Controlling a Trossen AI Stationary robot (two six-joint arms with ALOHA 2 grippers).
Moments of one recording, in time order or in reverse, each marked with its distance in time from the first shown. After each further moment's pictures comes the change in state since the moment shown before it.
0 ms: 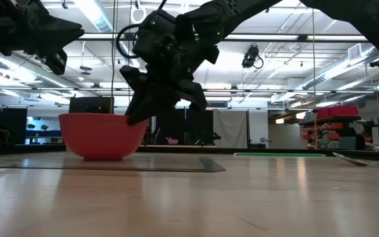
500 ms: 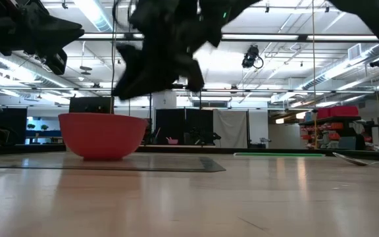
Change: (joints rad) left arm 0.000 0.000 0.000 -0.002 -0.002 0.000; right arm 0.056 -0.063 -0.014 0.050 0.041 0.078
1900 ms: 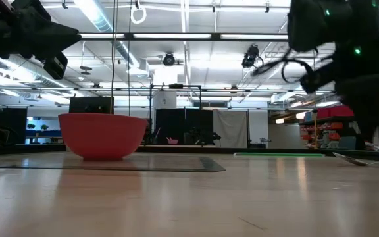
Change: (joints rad) left arm 0.000 0.001 0.000 -0.066 0.063 -0.028; right arm 0.255 -0.664 -0.875 -0.716 0.447 1.937
